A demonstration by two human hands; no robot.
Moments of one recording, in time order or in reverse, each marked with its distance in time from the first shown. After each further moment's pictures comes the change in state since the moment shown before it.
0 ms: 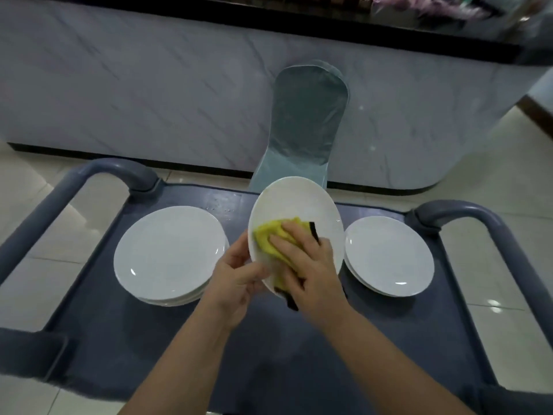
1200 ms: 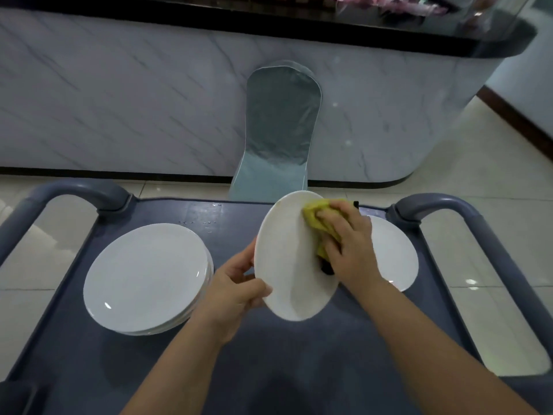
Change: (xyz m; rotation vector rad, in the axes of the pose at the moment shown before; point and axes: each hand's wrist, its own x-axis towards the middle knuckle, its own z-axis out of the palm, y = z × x) left_hand 0.017 0.001 0.003 0.243 -0.176 -0.059; right_hand 0.026 0.067 -0.047 -0.126 0.135 0.231
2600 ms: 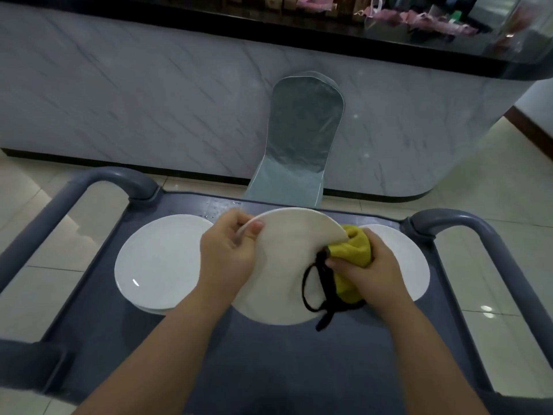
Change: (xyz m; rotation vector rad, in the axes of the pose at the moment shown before) left_hand -0.002 0.044 -0.003 0.715 0.570 0.603; right_hand -0.019 -0.035 -0.034 0.583 -0.151 0.397
